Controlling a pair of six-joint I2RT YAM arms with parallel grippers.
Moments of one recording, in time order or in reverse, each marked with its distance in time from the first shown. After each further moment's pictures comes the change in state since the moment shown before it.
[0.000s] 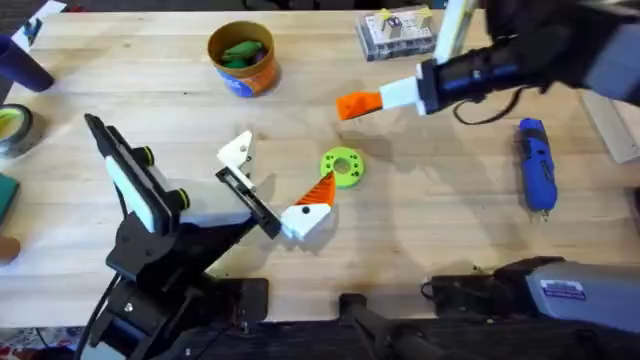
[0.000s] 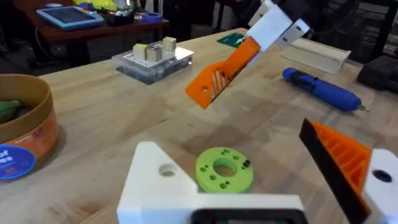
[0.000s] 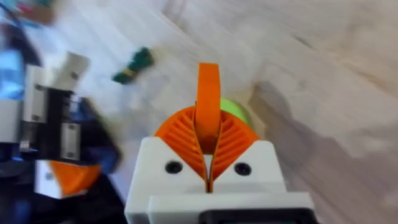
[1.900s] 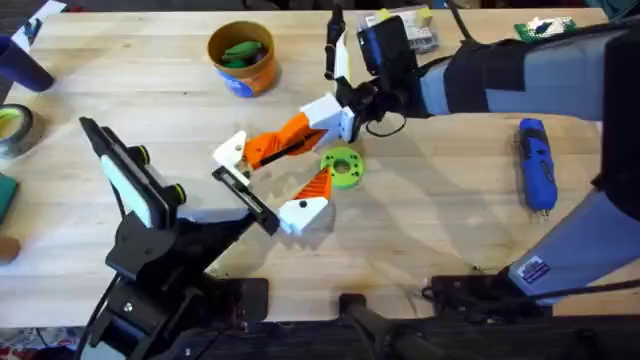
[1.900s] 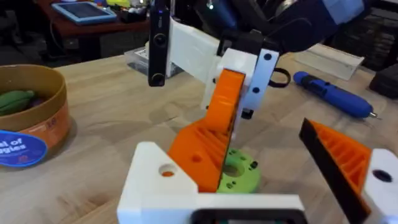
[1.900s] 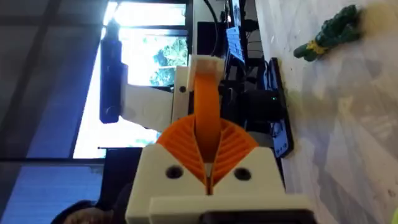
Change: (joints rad) left arm 0.004 0.000 0.000 -0.003 -0.038 -0.026; right arm 0.271 0.468 0.006 0.713 -0.787 0.785
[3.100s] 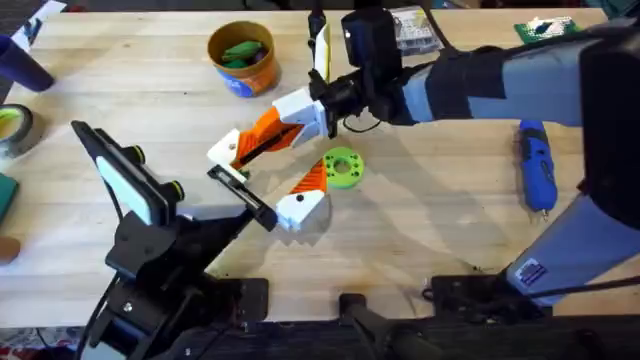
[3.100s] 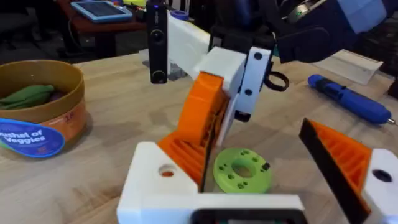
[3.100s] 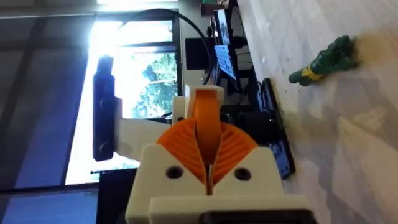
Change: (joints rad) left arm 0.009 0.000 0.000 -0.003 -0.048 -0.003; right arm 0.074 0.025 0.018 0.303 0.152 0.340
